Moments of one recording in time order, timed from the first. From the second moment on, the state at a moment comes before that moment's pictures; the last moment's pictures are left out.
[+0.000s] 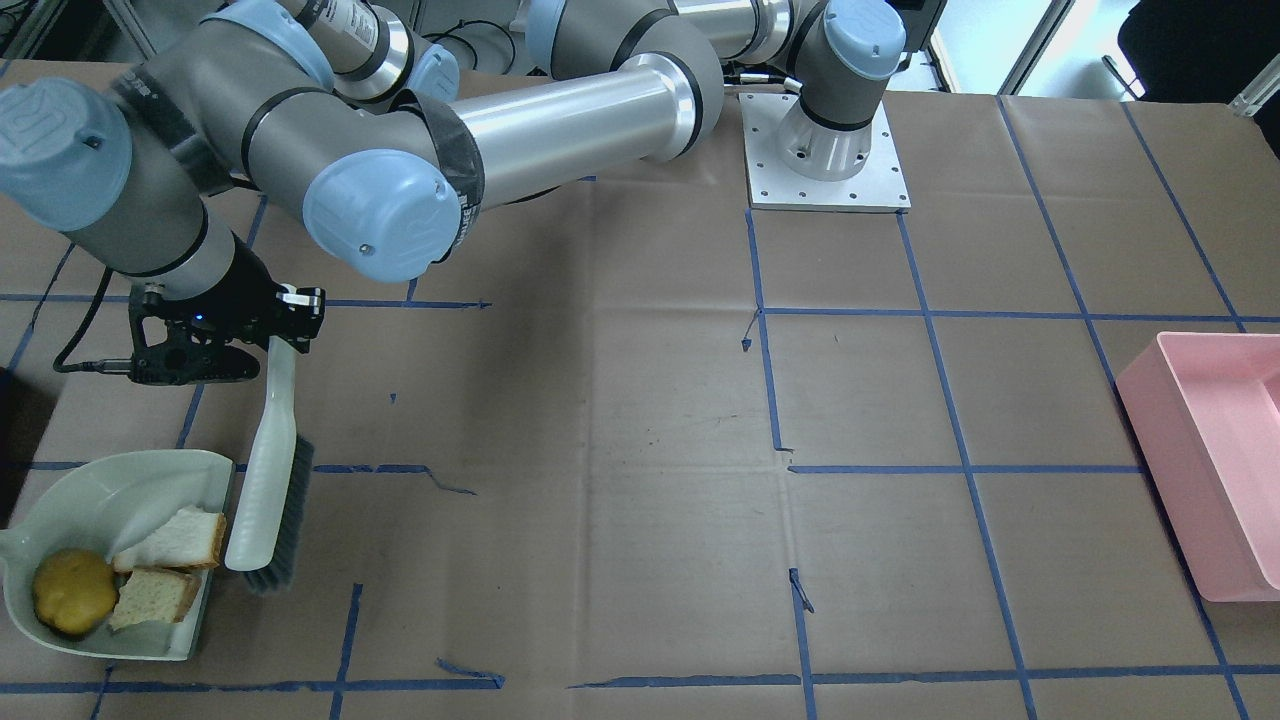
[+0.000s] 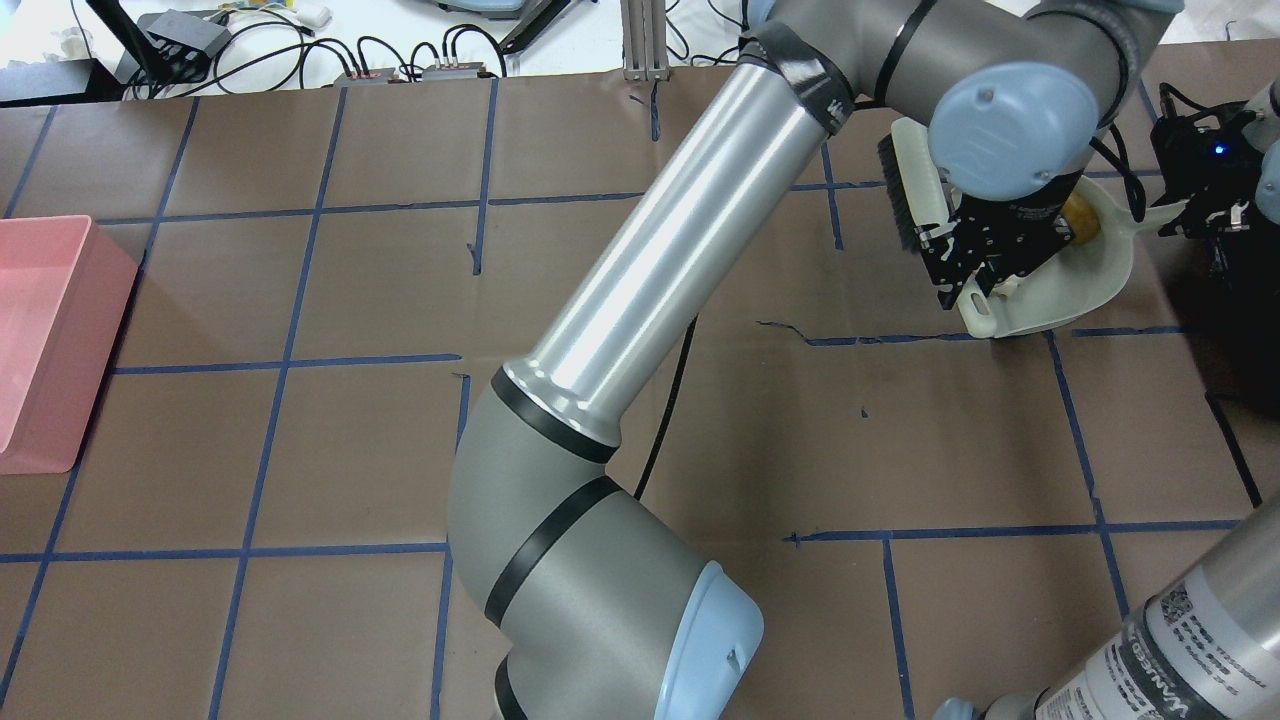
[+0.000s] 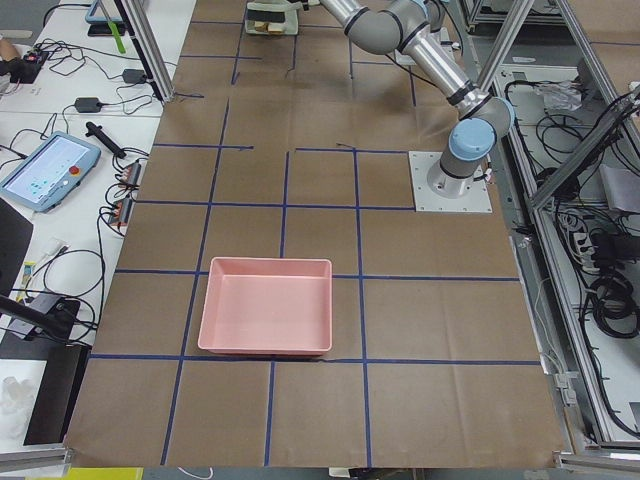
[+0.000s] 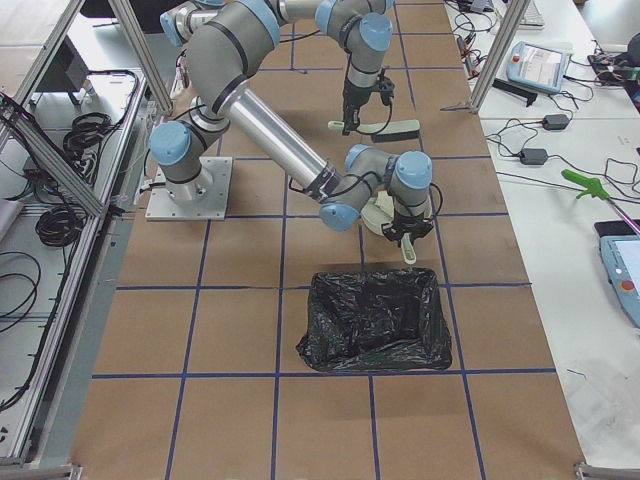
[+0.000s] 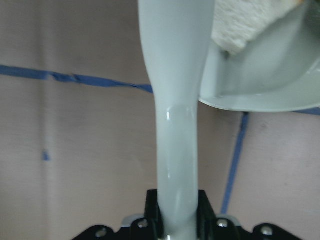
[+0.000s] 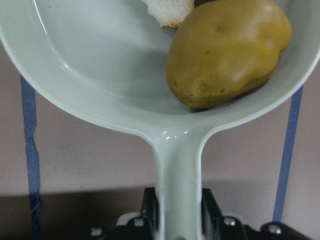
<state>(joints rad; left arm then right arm) -2.29 -2.74 0.00 -2.14 1.46 -0.78 1.01 -1.02 1.54 -2.24 -1.53 -2.17</state>
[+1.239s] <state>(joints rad) -2.25 -2.52 -0.11 -2.38 1.54 -0.71 1.01 -1.19 1.54 -1.99 -1.50 -2.14</state>
